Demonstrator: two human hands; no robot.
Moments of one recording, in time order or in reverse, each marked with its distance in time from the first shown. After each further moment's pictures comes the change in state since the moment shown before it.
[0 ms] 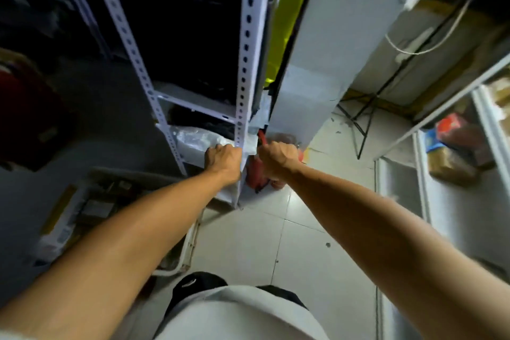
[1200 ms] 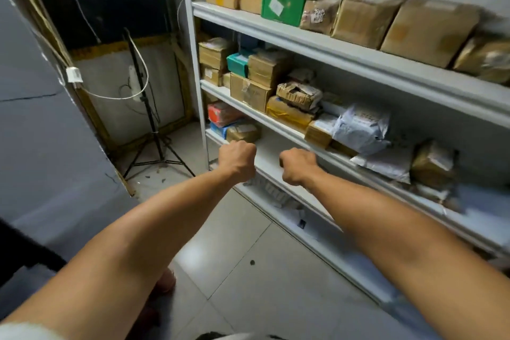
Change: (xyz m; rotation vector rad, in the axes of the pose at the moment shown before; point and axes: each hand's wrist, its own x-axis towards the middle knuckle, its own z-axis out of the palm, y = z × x) left_hand 0.075 0.458 -0.102 0.198 0.257 1.238; right_hand -0.218 0.352 0.033 0.280 0.001 1.225
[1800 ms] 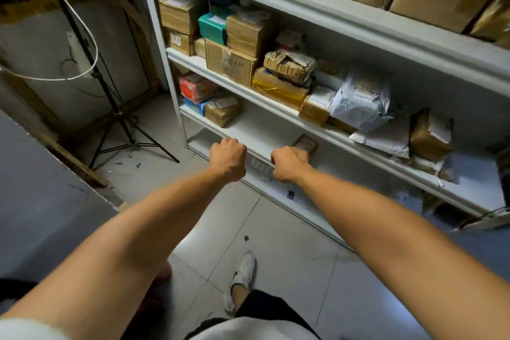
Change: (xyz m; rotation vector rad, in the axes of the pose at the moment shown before) left_hand 0.068 -0.048 0.078 -0.031 -0.102 0.155; right_hand 0.069 -0.031 0.048 0.061 -0.150 0.118
